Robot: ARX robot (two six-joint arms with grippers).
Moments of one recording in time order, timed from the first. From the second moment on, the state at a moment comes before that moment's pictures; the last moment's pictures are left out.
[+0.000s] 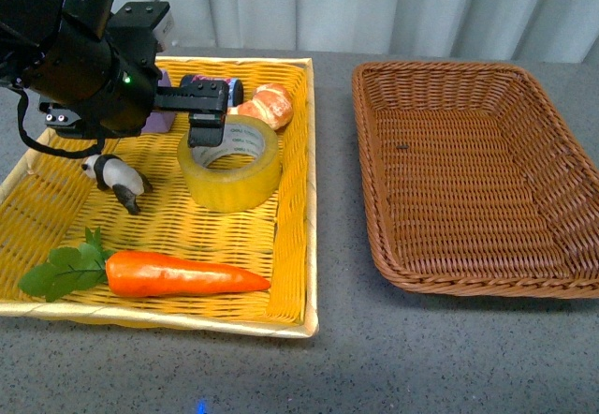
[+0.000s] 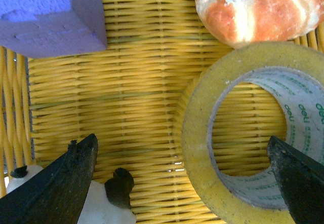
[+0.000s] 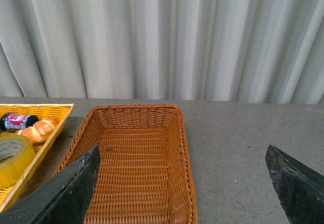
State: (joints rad) left arm -0.15 2.11 1.18 0.04 -0.02 -0.06; right arm 0.00 0.00 0.01 0.00 0.00 -0.01
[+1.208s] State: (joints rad) left arm -0.19 2.20 1.29 -0.01 -0.07 0.02; right arm 0.00 0.00 0.01 0.00 0.00 -0.01
